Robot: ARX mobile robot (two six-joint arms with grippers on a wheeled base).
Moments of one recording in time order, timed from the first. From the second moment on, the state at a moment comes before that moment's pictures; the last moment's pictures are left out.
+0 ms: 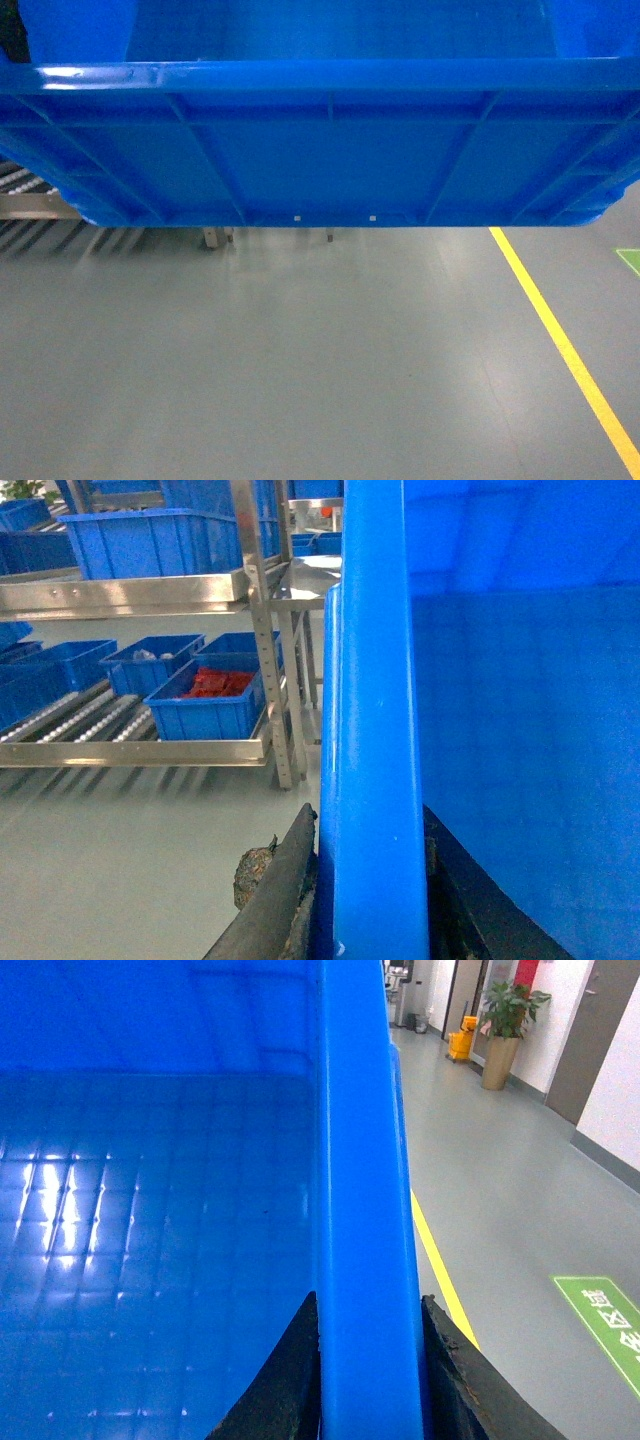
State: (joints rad) left arm -0.17 1.45 0.90 0.53 -0.23 0.05; right arm 0.24 1.45 0.87 0.58 0.28 -0.01
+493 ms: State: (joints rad) left arm -0.17 1.45 0.90 0.52 -0.24 0.05; right arm 0.24 1.45 0.87 0.57 0.28 -0.01
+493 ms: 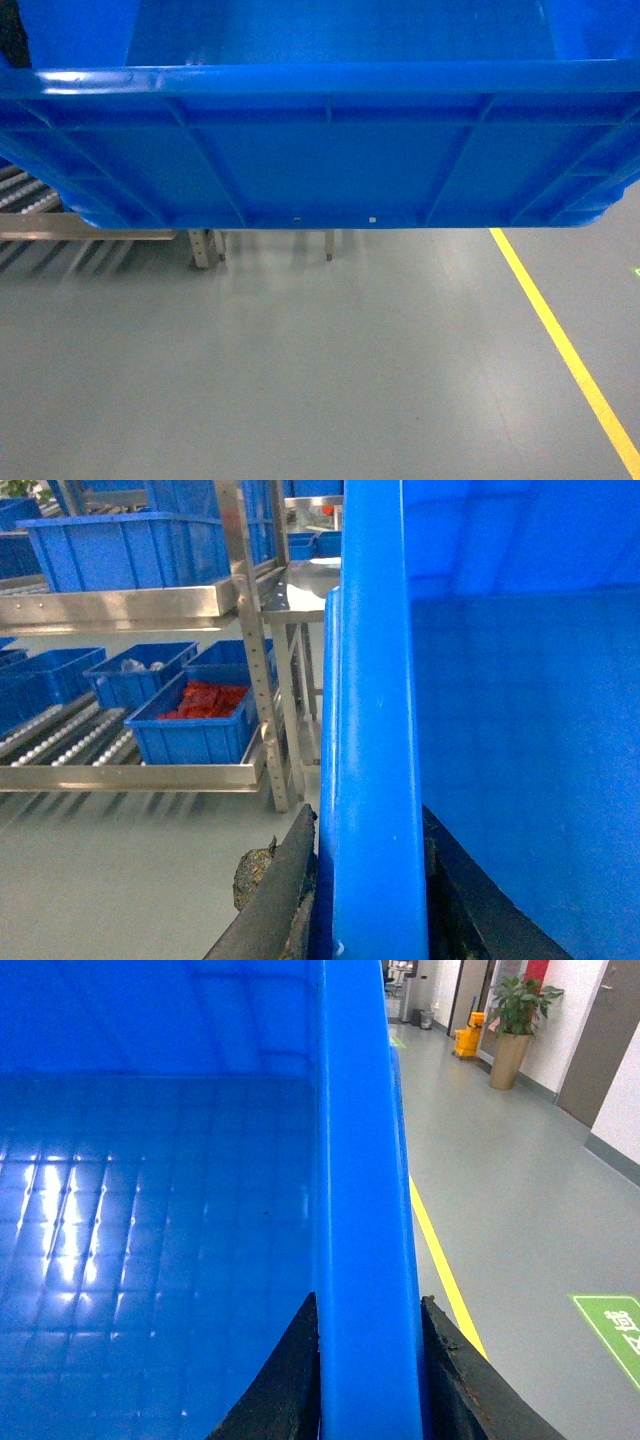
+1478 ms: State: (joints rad) left arm -0.17 1.45 0.90 0.53 -0.23 0.05; right arm 0.24 1.44 0.87 0.58 0.28 -0.01
